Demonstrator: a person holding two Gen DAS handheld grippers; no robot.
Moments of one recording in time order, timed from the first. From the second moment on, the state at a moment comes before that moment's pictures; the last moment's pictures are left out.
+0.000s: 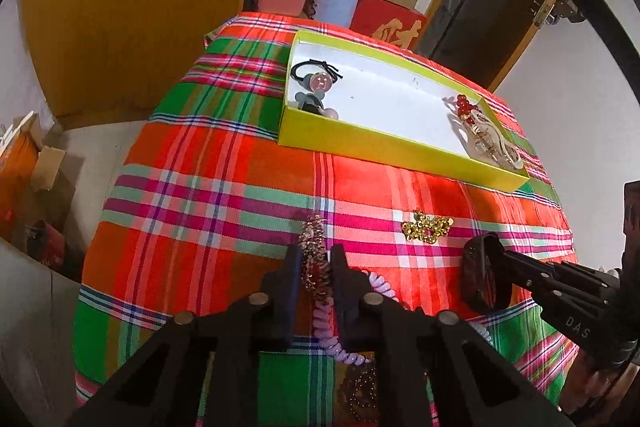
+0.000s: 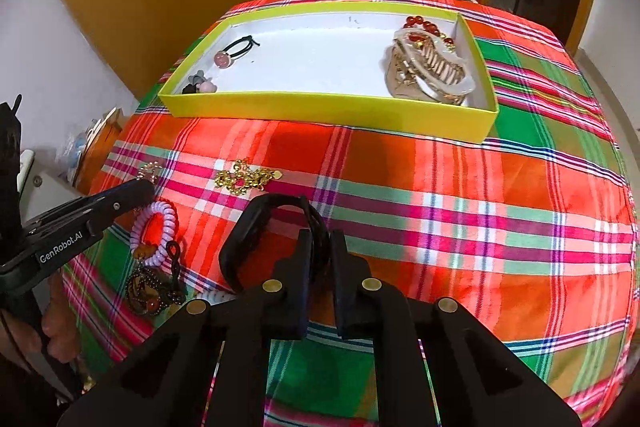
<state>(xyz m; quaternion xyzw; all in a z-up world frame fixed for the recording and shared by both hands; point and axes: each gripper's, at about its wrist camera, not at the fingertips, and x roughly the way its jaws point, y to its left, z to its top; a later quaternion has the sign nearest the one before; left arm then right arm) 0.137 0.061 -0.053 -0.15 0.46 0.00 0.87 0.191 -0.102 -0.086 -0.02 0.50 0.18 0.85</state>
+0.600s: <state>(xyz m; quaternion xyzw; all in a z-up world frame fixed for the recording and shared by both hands) 0.111 0.054 -0.010 -0.13 0.42 -0.02 0.90 0.171 -0.118 -0.050 0.00 0.46 0.19 0.87</state>
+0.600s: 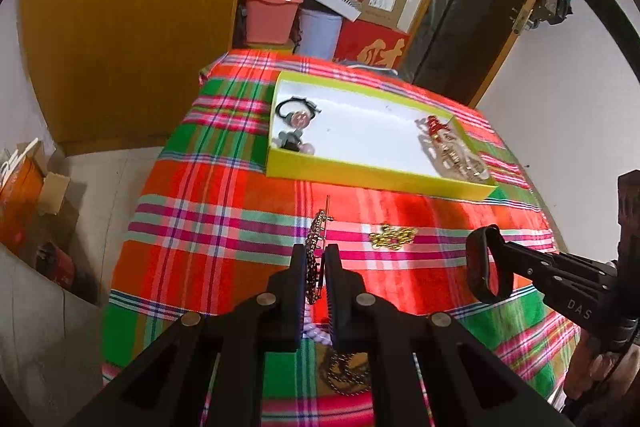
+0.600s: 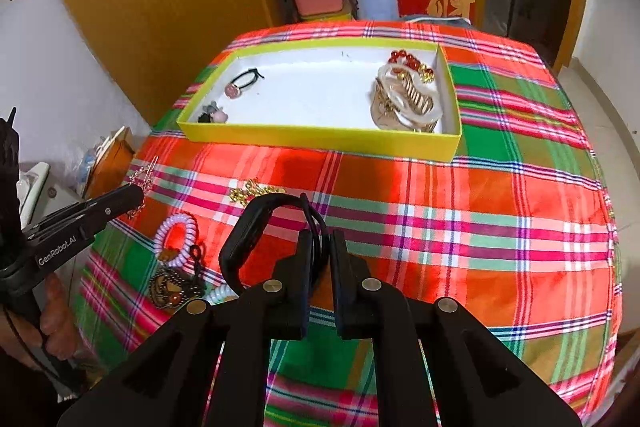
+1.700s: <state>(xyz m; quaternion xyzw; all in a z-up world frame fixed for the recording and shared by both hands) 0.168 0.039 0.034 -0.09 0.39 -0.05 0.92 0.231 -0.116 -0.006 -0.01 0.41 0.18 0.89</state>
